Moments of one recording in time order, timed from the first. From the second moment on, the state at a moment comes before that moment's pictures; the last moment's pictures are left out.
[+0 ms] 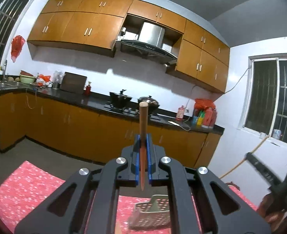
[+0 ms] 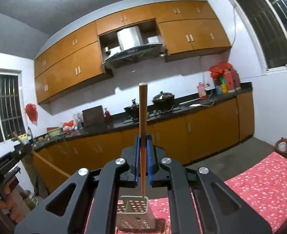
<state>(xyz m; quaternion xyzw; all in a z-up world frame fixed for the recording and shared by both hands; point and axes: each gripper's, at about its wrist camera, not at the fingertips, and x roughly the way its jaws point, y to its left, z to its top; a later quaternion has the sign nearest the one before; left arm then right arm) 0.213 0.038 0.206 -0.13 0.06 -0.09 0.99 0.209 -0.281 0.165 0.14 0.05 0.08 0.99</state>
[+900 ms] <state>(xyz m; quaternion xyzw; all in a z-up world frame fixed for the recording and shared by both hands) 0.246 0.017 0.121 -0.12 0.17 -0.09 0.97 0.223 -0.265 0.114 0.13 0.14 0.09 0.98</state>
